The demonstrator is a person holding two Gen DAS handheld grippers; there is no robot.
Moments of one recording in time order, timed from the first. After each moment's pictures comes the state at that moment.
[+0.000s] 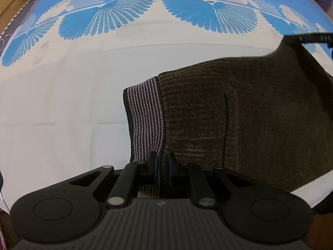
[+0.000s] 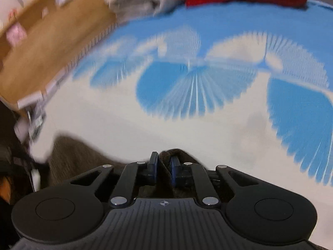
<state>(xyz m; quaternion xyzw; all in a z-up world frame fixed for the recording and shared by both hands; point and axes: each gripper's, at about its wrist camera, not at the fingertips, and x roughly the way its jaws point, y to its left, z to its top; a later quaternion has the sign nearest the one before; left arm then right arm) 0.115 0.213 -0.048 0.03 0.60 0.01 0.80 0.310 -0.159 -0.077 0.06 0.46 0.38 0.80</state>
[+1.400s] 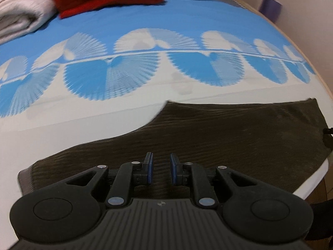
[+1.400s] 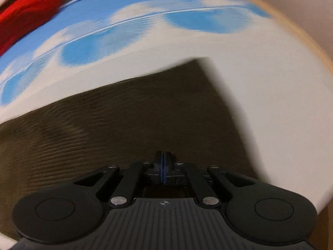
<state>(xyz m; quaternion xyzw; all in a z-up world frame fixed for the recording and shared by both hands) 0.158 0.019 0.013 0.03 0.51 -0.12 0.85 0.079 -0.649 -0.087 0.10 0.49 -0.14 0.85</state>
